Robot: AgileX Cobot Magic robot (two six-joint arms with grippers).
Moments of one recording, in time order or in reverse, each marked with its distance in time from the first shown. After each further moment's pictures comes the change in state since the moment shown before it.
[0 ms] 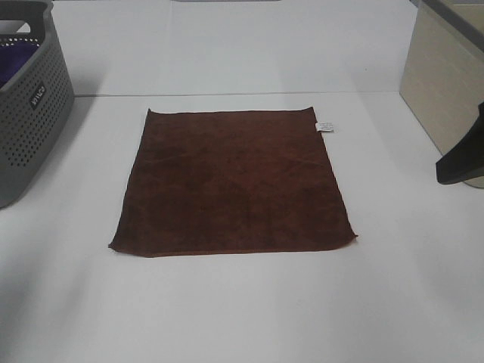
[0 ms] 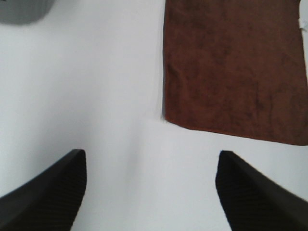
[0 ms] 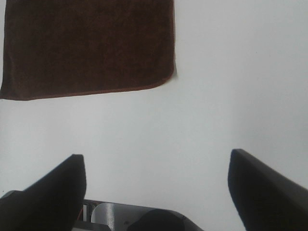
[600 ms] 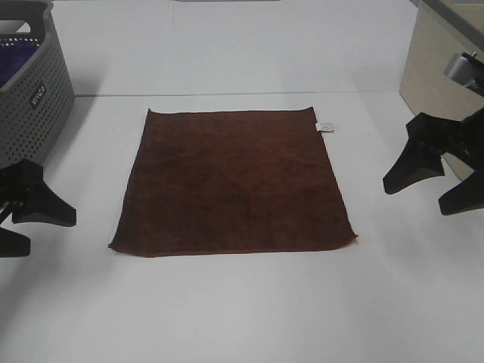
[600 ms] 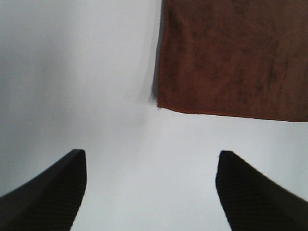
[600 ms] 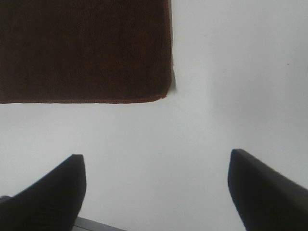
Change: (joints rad) left arm 0.000 0.577 -0.077 -0.476 -0.013 0.481; right arm -0.005 0.457 -0.103 0.143 -0.085 -0.194
